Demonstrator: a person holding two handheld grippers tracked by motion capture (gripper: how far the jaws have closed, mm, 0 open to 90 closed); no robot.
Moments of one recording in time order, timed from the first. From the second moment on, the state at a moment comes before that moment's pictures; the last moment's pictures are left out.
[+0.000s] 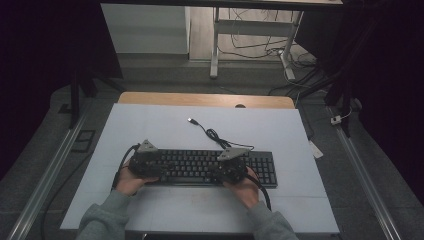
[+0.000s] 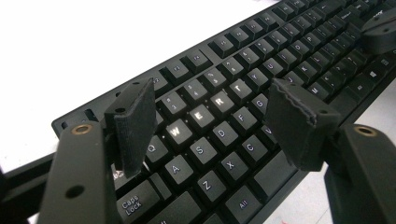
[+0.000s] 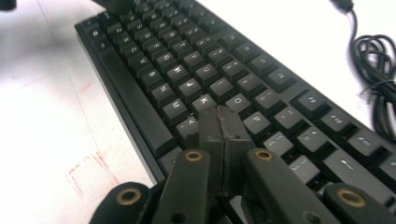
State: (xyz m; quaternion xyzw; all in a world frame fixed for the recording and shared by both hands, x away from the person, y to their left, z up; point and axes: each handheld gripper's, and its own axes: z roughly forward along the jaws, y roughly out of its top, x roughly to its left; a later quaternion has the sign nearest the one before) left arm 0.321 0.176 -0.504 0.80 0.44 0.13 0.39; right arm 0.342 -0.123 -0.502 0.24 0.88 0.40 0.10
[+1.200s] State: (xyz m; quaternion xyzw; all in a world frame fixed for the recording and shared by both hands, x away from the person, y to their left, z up) left arm 0.318 0.182 -0.504 0.80 0.44 0.13 0.39; right arm 0.346 -0.152 -0.497 0.28 0.85 0.44 0.12
